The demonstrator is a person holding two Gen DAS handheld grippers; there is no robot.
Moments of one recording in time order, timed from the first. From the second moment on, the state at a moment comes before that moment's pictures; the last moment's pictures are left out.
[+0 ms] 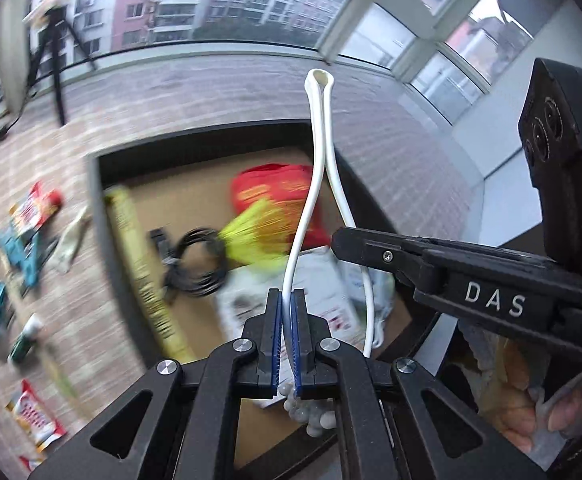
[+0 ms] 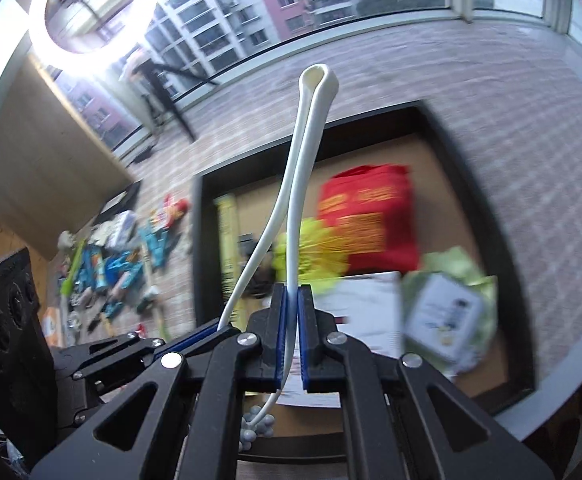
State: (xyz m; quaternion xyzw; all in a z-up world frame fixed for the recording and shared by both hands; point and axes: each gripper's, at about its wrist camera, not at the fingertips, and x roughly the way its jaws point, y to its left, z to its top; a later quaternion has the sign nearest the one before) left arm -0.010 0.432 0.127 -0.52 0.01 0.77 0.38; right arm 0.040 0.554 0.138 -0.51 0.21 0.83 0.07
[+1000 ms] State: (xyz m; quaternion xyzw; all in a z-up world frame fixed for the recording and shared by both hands) left arm -0.023 0.222 0.095 -0.54 -0.06 0.83 0.15; right arm -0.019 0.436 0.123 -0.52 0.11 0.84 -0.07
